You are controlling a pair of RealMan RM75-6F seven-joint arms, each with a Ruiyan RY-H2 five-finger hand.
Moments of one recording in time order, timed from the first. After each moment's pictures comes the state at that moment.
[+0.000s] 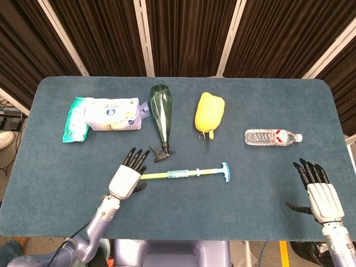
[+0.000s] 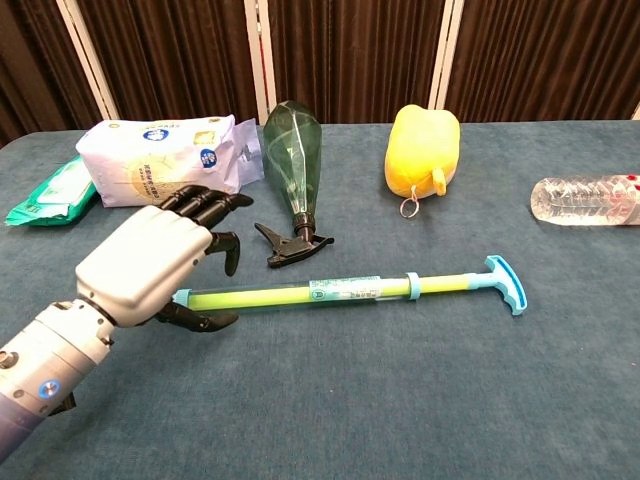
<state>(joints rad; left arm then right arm) -0.49 -2.09 -0.09 -0.75 1.74 1.40 0.25 0.12 -1.17 0.03 -1.50 -1.52 1.40 0.04</state>
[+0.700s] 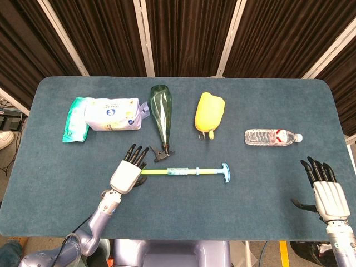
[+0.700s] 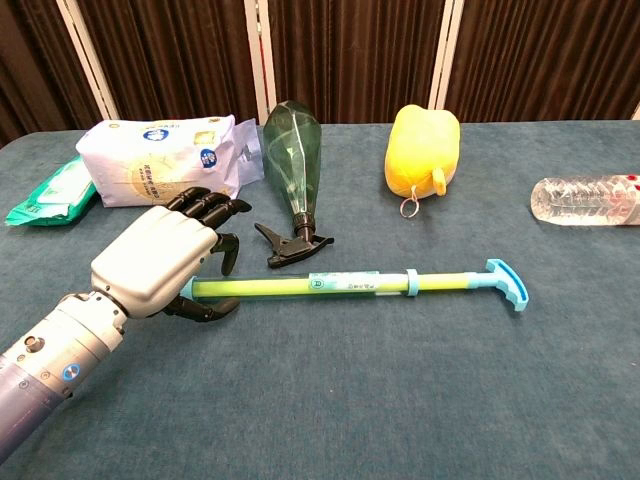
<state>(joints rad) -0.55 -2.15 -0.08 -0.57 1.67 1.35 0.22 0.12 -1.16 0.05 -1.51 -1.47 1.39 0.01</state>
